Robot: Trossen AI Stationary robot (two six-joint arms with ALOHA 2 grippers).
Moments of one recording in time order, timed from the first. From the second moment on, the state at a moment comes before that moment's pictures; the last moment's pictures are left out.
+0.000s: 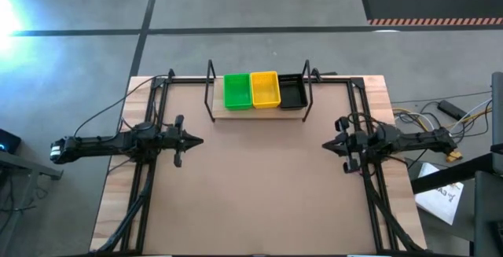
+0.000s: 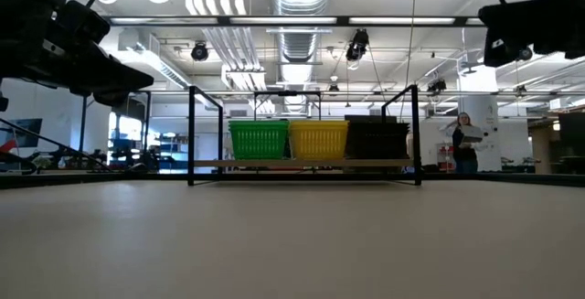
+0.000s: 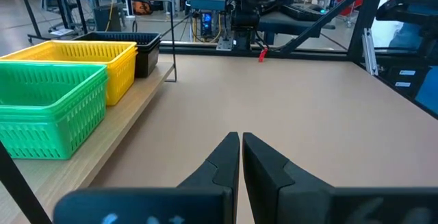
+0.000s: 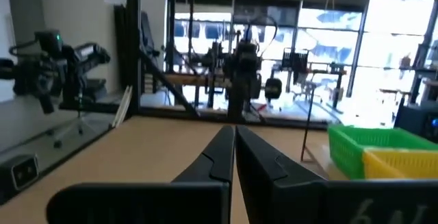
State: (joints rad) left arm 0.12 0.21 0.00 0.03 0.06 -0.02; right arm 0.11 0.00 0.01 0.16 -0.02 -0.08
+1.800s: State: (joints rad) left arm 0.12 0.21 0.00 0.03 0.06 -0.02; right arm 0.11 0.00 0.01 0.01 -0.02 -0.08
